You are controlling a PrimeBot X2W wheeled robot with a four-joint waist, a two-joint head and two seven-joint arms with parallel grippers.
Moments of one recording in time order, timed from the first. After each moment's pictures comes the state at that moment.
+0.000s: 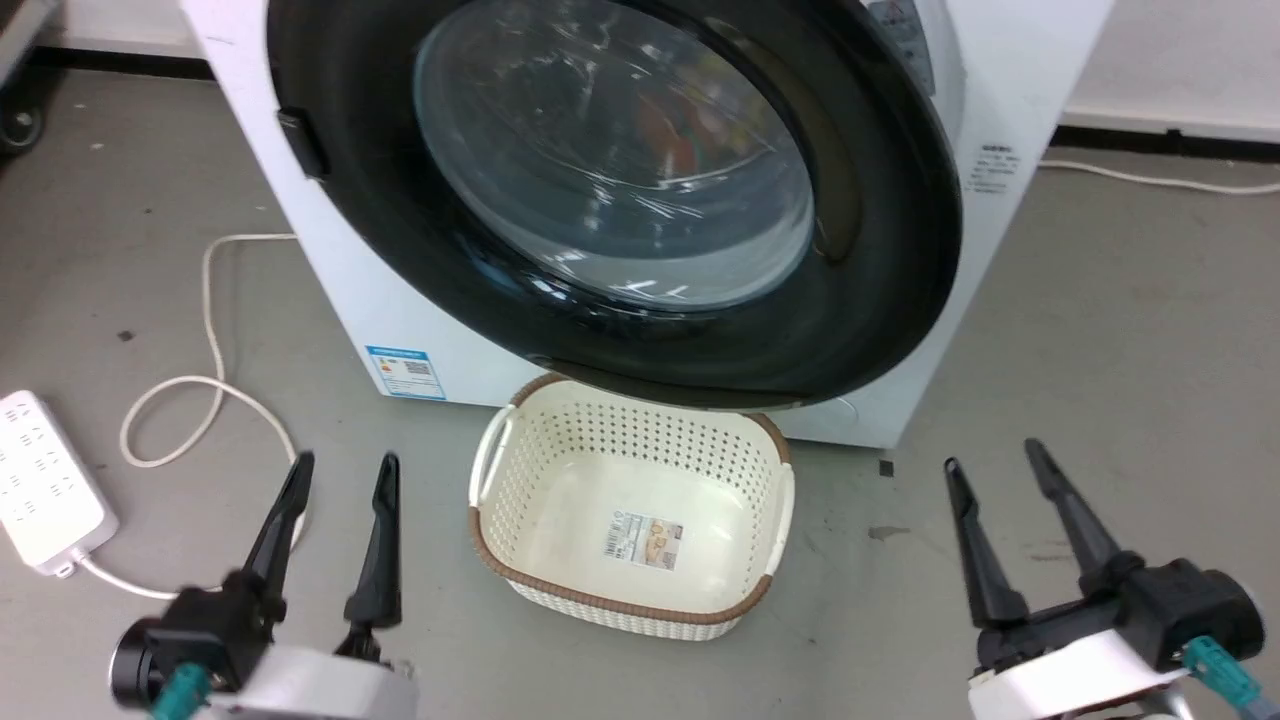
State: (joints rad) left arm -0.01 0.26 -0.14 -0.05 -0.39 0.01 -0.26; right arm -0.03 -0.05 0.02 0.02 0.06 0.13 -0.26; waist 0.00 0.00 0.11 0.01
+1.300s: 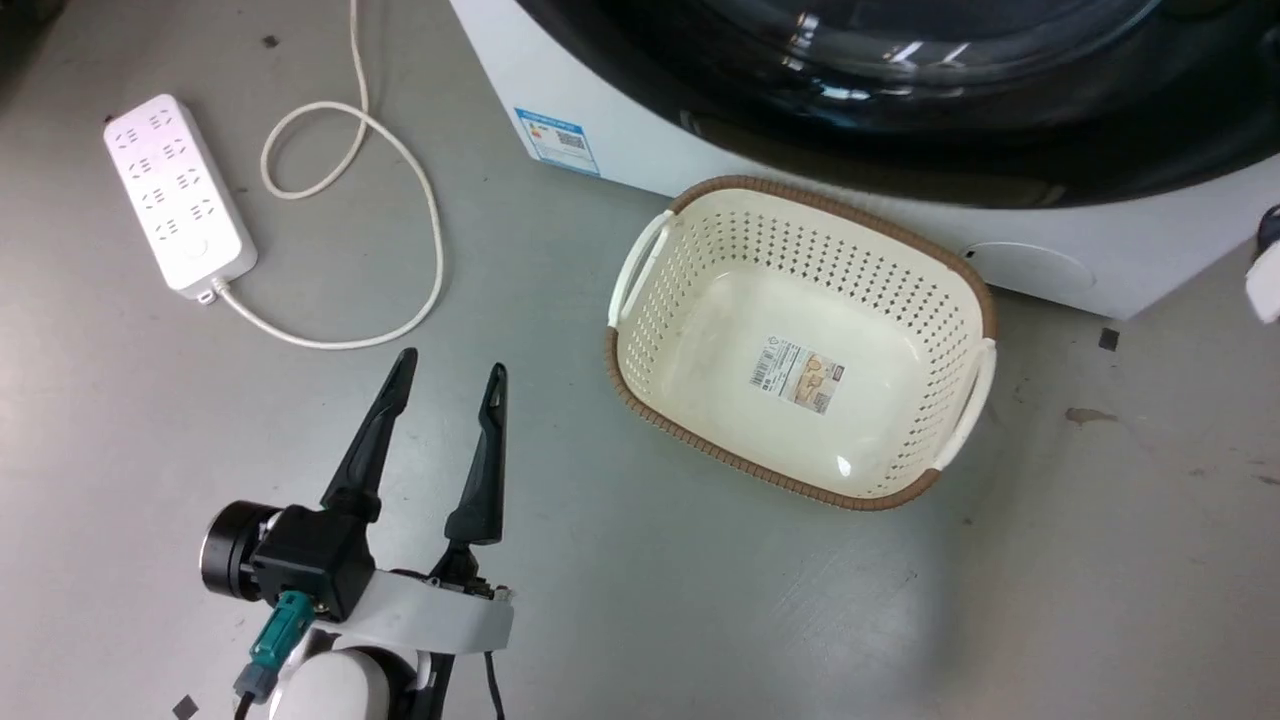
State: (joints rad) left arm -0.14 0.06 -0.11 -0.05 -0.11 -0.10 -0.26; right arm -0.73 -0.48 0.07 0.34 0.28 0.13 0.02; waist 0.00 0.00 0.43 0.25
